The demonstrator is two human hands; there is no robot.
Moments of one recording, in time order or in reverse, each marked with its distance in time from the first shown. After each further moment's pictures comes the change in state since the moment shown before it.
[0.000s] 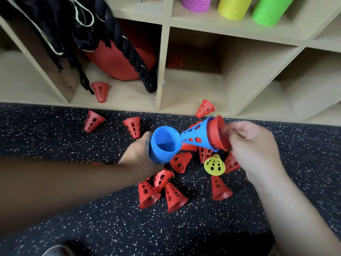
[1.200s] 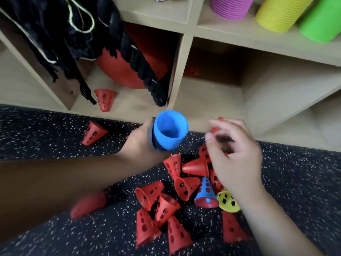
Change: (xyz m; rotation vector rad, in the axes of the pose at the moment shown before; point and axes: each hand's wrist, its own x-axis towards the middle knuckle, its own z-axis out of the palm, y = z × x) left_hand 0.101 -0.004 -0.029 -0.105 0.174 0.044; right_hand 0.071 0.008 0.082 -0.086 -0.037 -0.691
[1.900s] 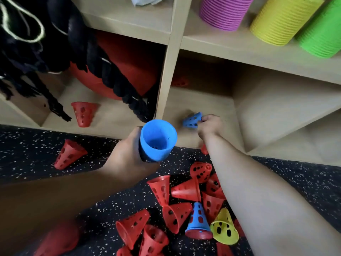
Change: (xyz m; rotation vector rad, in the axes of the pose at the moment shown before) left_hand 0.045 -0.004 0.008 -0.019 0.011 0.007; right_hand 0.150 0.185 0.101 -0.198 0.028 0.760
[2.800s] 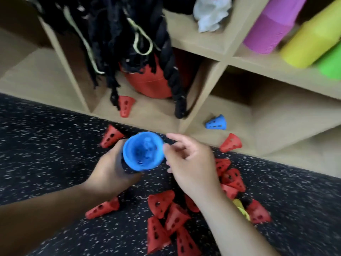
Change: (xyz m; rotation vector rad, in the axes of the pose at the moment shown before) left_hand -0.104 -0.073 -0.075 -0.041 0.161 -0.031; right_hand -0.295 -0.086 -0.053 0.288 -0.445 -0.331
